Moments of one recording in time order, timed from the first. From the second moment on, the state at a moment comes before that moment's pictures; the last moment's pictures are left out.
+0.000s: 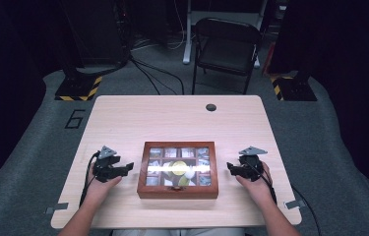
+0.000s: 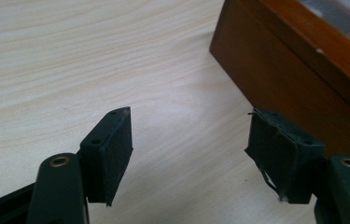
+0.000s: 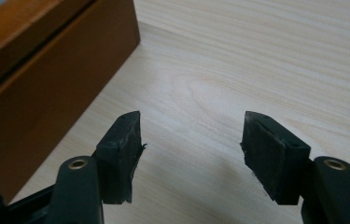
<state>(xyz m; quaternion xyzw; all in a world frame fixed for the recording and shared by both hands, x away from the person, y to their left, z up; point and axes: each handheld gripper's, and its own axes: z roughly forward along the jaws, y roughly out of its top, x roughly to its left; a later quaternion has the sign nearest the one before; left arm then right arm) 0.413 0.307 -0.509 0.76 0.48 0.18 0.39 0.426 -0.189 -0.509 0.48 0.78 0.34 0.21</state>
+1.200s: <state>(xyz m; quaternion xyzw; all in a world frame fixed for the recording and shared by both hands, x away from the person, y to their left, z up) 0.368 0.289 -0.479 0.76 0.46 0.16 0.43 0.368 -0.167 -0.467 0.43 0.79 0.39 0.20</state>
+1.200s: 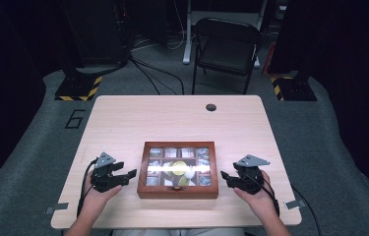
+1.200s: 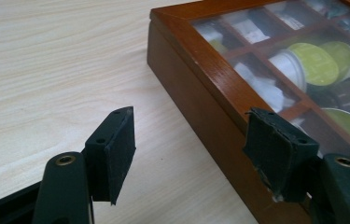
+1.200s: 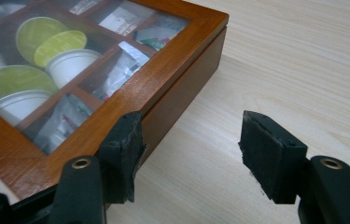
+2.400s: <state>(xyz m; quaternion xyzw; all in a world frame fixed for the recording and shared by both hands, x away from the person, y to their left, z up) 0.319 0.257 -0.481 0.79 0.41 0.12 0.45 0.325 -0.135 -0.471 0.36 0.83 0.40 0.15</state>
